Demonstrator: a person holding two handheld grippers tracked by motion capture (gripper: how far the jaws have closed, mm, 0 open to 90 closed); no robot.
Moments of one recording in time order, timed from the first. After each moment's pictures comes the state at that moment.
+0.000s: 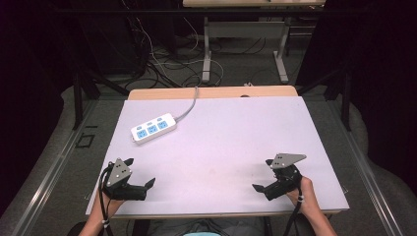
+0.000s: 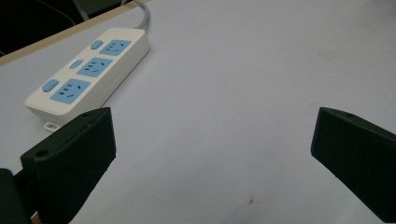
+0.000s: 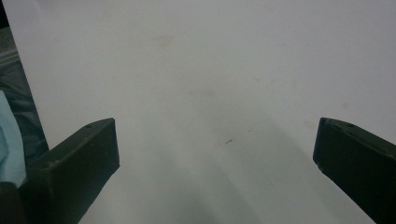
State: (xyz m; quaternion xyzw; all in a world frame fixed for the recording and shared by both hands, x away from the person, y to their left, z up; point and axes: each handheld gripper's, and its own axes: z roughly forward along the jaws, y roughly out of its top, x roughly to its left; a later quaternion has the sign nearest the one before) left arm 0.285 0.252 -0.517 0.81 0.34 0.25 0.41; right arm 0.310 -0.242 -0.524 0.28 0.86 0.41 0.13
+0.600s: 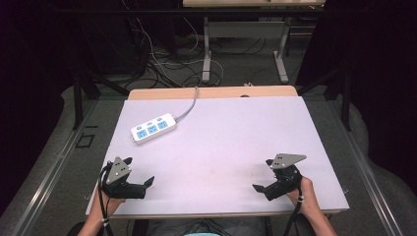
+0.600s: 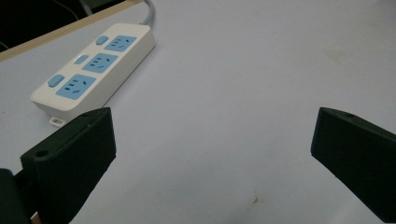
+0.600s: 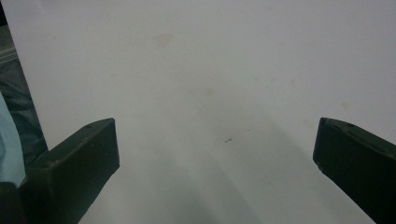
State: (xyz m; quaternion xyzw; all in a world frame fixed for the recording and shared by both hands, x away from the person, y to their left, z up) left arm 0.288 0.253 -0.515 0.81 0.35 0.25 0.40; right arm 0.309 -0.243 -0.524 0.27 0.86 0.41 0.13
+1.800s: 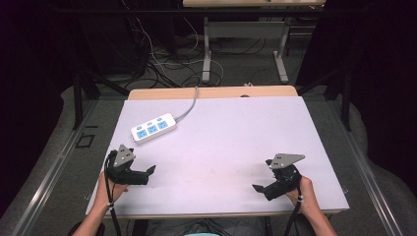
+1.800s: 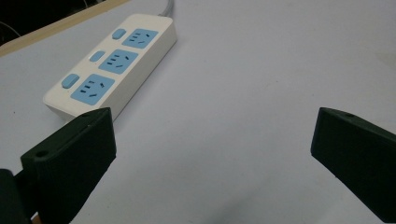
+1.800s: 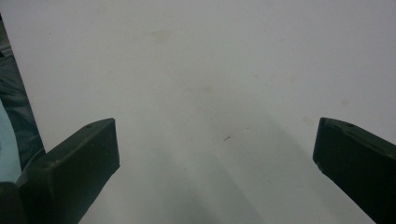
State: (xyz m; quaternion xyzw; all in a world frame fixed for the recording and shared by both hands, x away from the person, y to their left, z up) left arm 0.329 0.252 -0.515 0.81 0.37 0.25 0.38; right arm 0.311 -0.242 -0.524 0.27 0.86 0.40 0.13
